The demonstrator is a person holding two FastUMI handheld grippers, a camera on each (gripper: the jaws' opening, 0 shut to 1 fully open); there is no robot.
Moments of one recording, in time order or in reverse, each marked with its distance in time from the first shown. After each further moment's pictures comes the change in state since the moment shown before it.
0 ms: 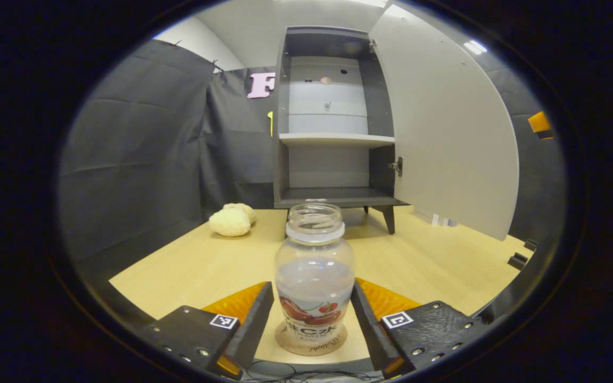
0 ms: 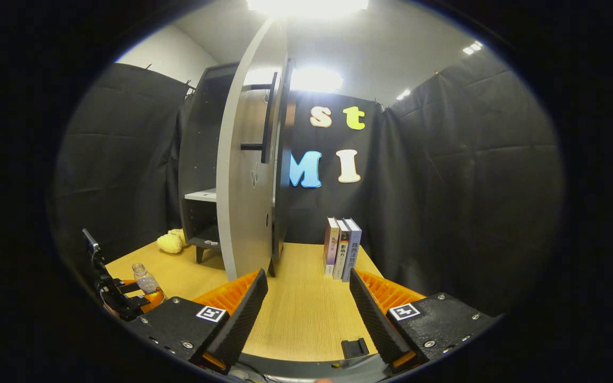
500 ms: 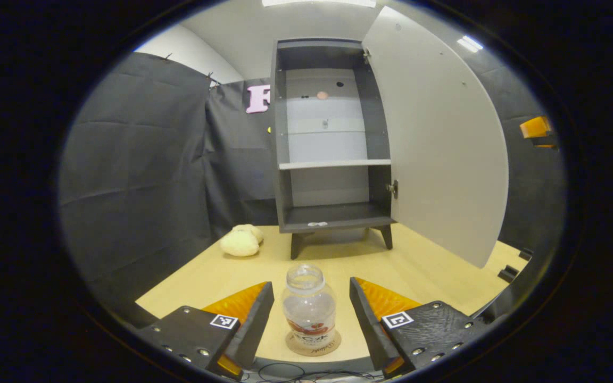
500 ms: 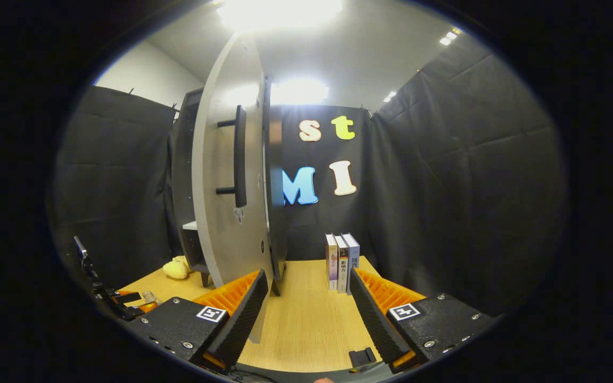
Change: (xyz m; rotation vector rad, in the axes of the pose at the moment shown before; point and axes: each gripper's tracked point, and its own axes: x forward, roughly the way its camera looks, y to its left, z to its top) left arm -0.048 -0.008 0.093 0.030 -0.051 0.021; right arm 0.018 0.002 0.029 0.126 -0.089 -0.009
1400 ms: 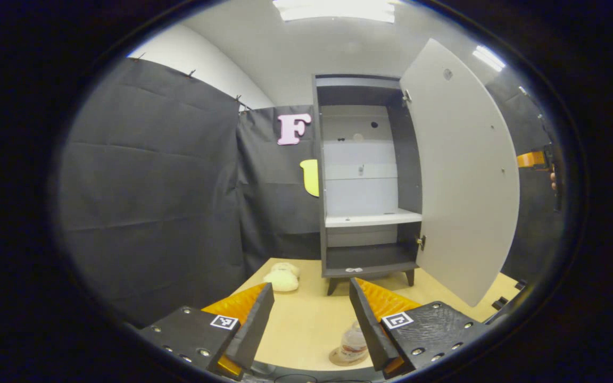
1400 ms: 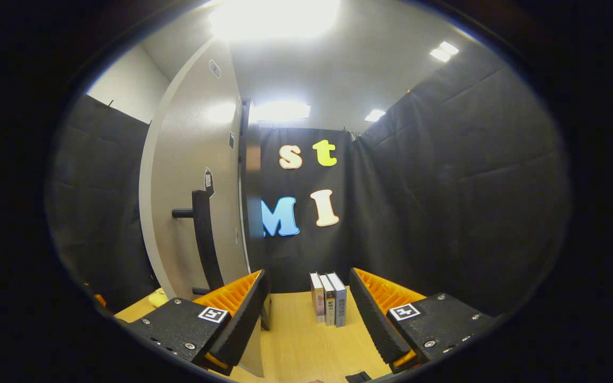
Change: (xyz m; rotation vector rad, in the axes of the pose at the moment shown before) left arm -0.056 0.110 0.132 -0.041 -0.108 0.133; right arm 0.026 -0.014 0.045 -0.004 -0.105 -0.140
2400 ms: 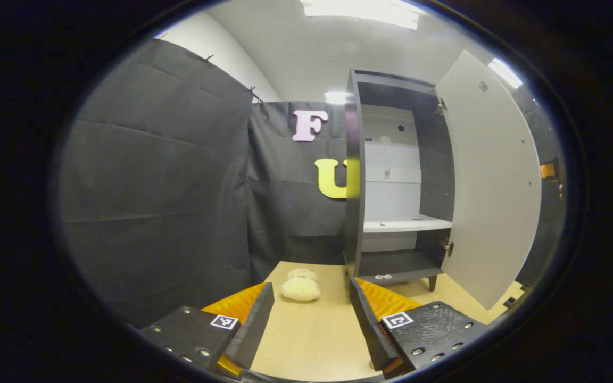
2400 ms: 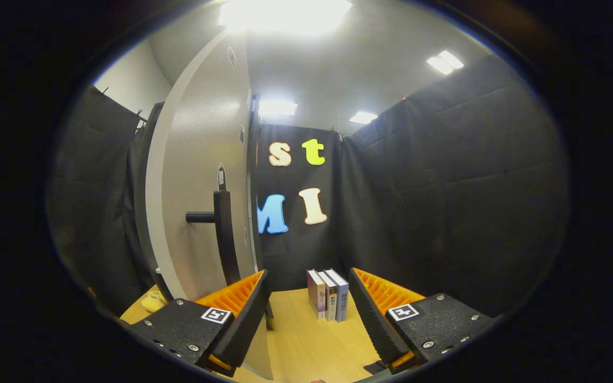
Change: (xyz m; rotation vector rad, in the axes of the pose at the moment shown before) left arm 0.071 0.111 -0.008 -0.056 -0.008 -0.040; right arm -0.006 0.009 -0.003 -0.020 0.011 -0.129
